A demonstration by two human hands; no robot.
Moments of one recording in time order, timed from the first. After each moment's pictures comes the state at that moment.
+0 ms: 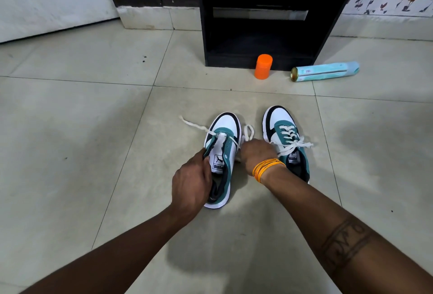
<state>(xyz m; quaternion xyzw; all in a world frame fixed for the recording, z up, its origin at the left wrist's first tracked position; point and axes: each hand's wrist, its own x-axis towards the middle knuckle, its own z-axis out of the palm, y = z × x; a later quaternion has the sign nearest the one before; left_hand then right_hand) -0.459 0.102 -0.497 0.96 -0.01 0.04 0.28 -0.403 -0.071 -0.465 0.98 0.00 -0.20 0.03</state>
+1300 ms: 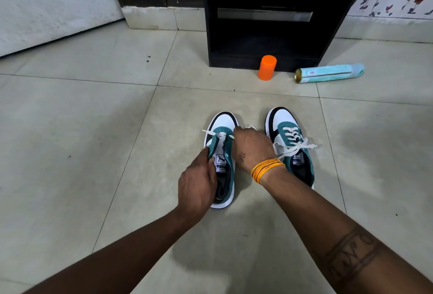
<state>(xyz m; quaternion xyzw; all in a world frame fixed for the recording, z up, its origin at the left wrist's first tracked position) -0.465 0.097 -0.500 0.95 0.00 0.04 0.30 -0.403 -0.054 -0.447 1.00 0.02 -0.06 -0.04</state>
